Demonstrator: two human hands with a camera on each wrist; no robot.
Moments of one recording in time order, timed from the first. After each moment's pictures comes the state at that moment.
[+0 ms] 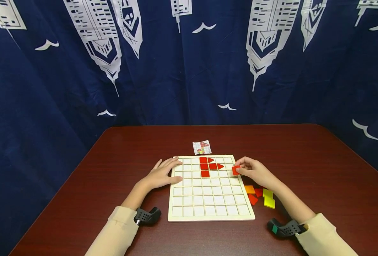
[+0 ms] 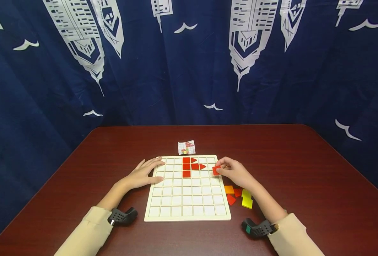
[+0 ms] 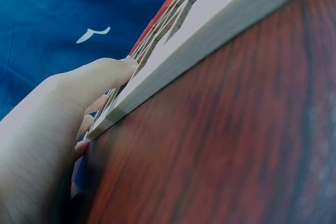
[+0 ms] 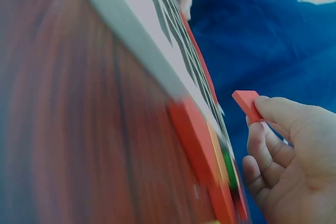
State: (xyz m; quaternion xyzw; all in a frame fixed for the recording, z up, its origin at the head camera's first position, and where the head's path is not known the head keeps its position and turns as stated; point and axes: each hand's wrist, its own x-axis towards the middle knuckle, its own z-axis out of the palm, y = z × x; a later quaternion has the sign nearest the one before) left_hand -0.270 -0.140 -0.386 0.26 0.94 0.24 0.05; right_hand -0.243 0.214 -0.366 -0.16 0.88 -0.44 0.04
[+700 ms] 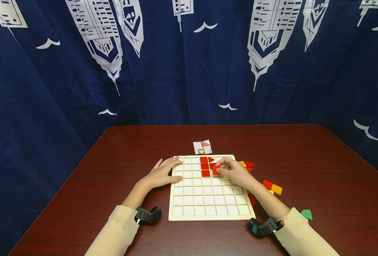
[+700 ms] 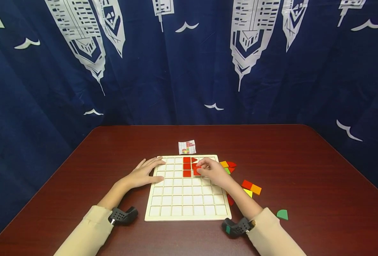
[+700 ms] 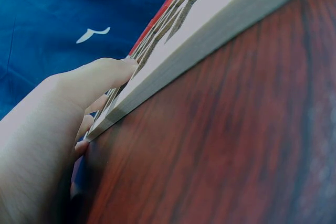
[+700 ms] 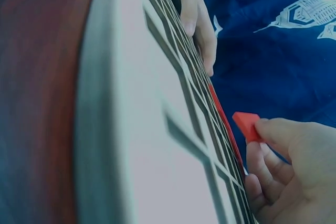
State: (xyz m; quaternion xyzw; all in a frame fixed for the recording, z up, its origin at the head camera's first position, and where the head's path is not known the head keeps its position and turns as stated) left_hand -0.269 -0.140 -0.384 0.26 0.94 0.24 0.05; right_hand -0.250 0.154 -0.371 -0.16 0.86 -0.49 0.06
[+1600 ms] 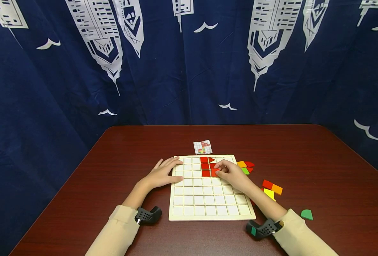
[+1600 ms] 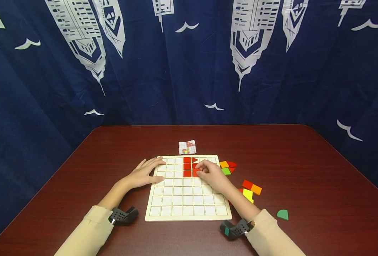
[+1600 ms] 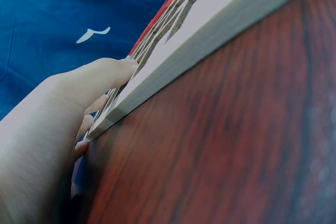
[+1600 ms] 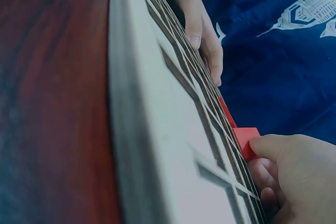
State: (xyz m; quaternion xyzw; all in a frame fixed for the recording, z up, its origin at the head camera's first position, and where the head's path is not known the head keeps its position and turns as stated) left_hand -0.269 -0.140 -0.386 0.26 0.94 0.24 0.05; right_hand -0.248 0.146 -0.386 -0.17 0.87 -0.46 0.00
